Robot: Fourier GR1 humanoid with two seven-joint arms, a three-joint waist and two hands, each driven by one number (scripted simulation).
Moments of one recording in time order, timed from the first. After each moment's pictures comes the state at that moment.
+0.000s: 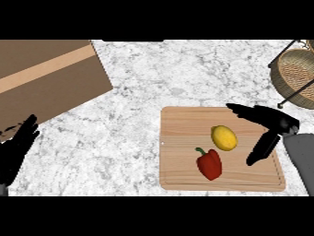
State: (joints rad) left arm 0.03 0.33 0.16 -1.35 0.06 -0.08 0.14; right arm -0.41 -0.37 0.02 -1.02 0.25 0.76 0.13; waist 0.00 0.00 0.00
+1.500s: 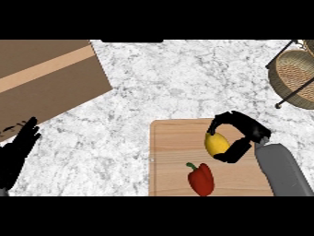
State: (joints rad) left arm 0.06 0.27 0.20 -1.42 0.01 -0.12 0.17; right arm -0.35 -0.19 0.03 -1.07 0.39 0.57 0.01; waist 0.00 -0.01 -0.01
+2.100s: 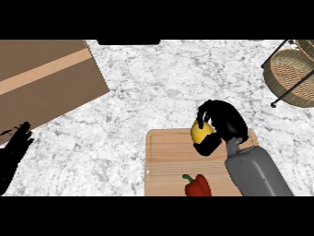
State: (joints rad) left arm 0.08 0.29 0.24 -1.38 0.01 -0.14 0.15; right arm -0.34 -0.09 0.25 -1.41 0.80 0.22 0.43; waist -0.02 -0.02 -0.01
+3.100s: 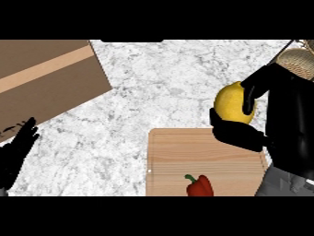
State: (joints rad) left arm 0.05 0.27 0.22 -1.39 0.00 -0.13 0.16; right arm -0.50 -0.03 0.22 -2.08 1.17 0.33 0.92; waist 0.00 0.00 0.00
